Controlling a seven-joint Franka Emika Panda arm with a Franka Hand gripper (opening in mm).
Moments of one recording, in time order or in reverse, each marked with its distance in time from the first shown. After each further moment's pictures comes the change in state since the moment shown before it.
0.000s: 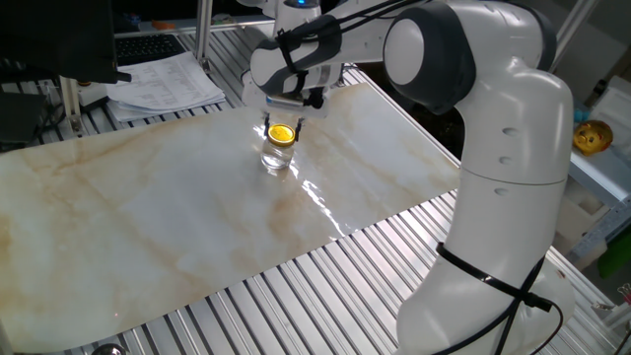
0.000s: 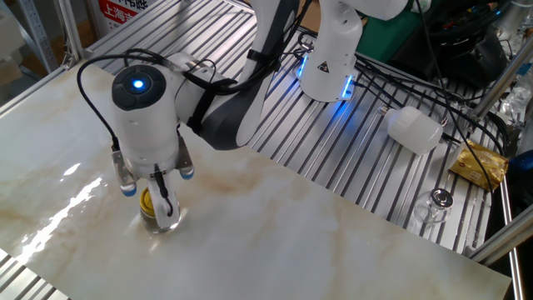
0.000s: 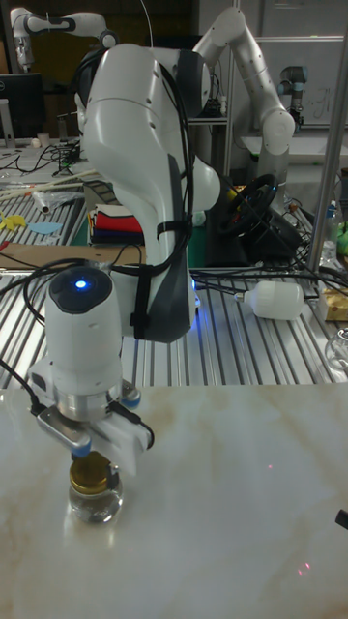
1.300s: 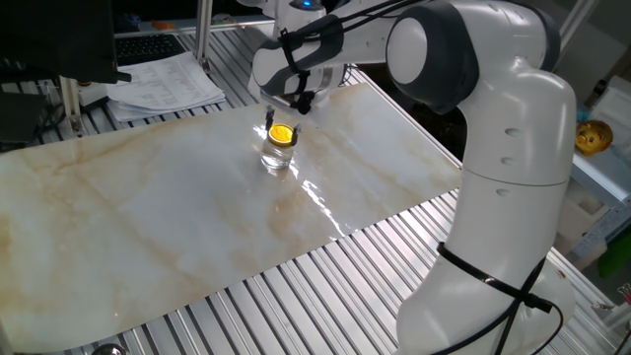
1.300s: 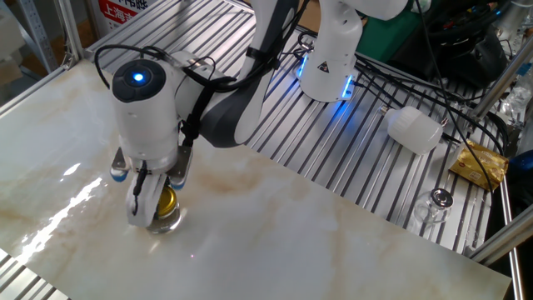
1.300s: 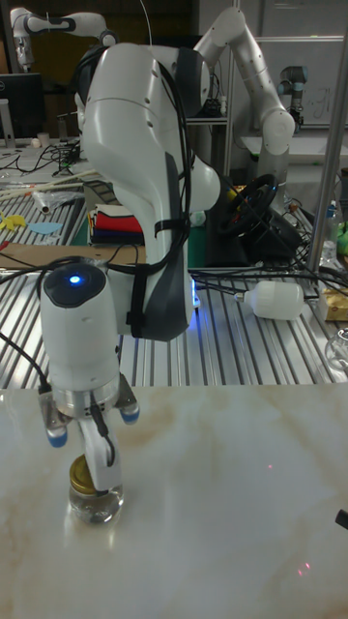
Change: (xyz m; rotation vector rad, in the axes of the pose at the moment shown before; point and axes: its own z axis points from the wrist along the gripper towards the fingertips) arm 0.000 0.000 0.000 -0.042 0.001 0.494
